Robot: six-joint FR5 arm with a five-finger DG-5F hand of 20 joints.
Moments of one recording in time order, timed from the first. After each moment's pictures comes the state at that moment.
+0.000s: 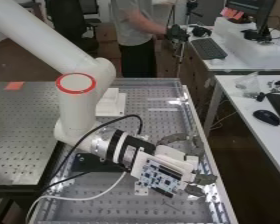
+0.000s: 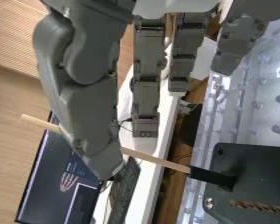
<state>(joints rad) 1.34 -2.33 -1.41 -2.71 -1.49 0.44</state>
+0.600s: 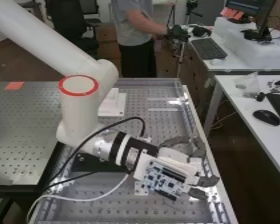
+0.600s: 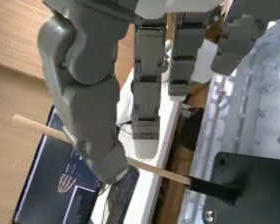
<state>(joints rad) 1.34 -2.35 -1.38 -2.72 -1.48 0.42</state>
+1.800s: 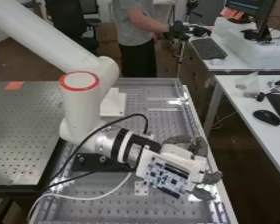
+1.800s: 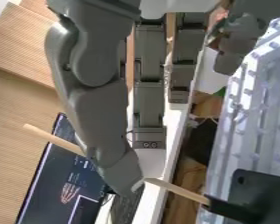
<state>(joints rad) 1.35 -2.35 -1.37 -2.69 -1.44 0.40</state>
